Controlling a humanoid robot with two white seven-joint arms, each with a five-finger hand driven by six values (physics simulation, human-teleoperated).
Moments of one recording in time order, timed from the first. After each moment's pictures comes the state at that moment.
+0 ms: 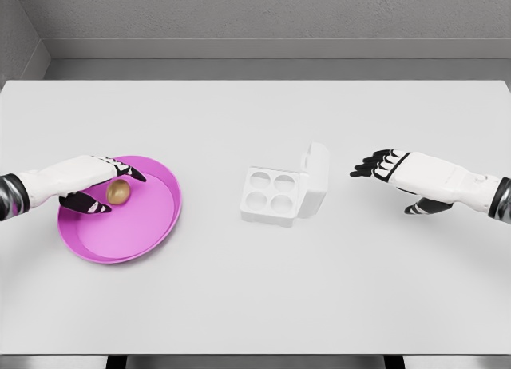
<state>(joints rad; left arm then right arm) -0.27 0.81 -0.34 -1.59 -0.36 -0.29 -0.61 -0.33 -0.92 0.49 -1.54 0.43 -0.61 0.31</state>
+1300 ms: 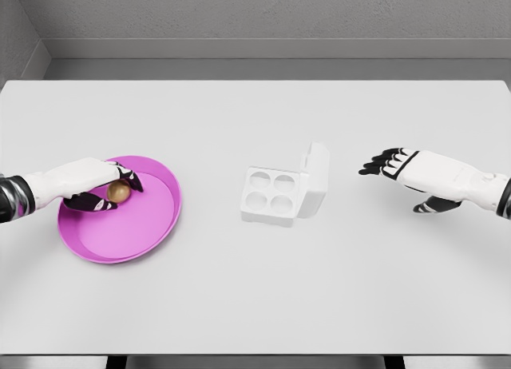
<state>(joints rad) -0.28 0.78 -0.34 -1.56 -0.37 -0.29 -0.61 -0.33 -0.93 0.48 -1.51 0.43 -0.61 0.32</state>
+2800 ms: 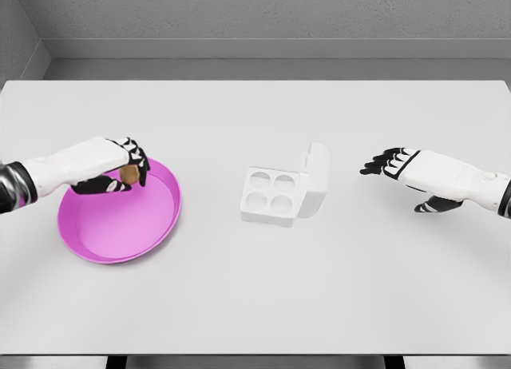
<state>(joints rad) -0.28 0.77 -0.29 -1.70 -0.36 -0.30 -0.61 -0.33 -0.93 0.47 -1.51 0.43 -0.61 0.32</state>
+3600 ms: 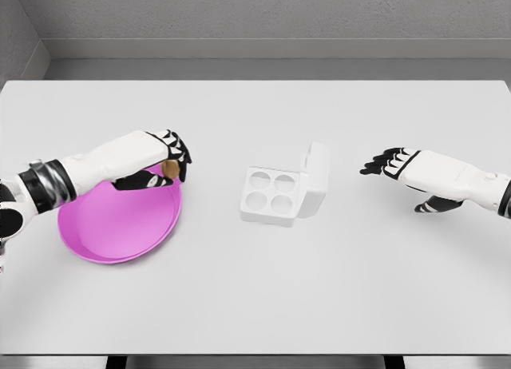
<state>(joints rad) -0.30 0.61 -0.29 -1.76 -0.39 -0.30 -0.61 -0.33 -0.93 0.47 -1.51 0.43 -0.61 0.32</state>
